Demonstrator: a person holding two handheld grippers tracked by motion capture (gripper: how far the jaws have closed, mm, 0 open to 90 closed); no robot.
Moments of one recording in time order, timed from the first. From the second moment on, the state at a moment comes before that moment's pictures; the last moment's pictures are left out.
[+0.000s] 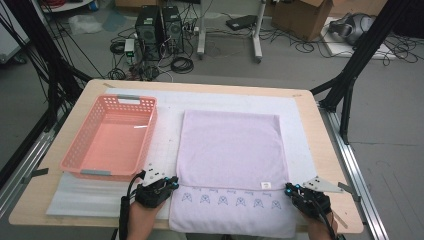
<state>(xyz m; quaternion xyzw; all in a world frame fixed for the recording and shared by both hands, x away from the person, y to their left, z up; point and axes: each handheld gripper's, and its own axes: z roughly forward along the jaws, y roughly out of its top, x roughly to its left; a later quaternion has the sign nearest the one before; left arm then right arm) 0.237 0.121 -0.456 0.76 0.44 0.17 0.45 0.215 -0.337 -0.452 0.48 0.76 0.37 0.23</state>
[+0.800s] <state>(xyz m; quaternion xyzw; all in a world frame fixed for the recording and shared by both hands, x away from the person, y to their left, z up) 0.223 0.131 -0.448 0.74 0.43 0.17 0.49 0.204 -0.347 -0.447 0.48 0.74 0.40 0.22</state>
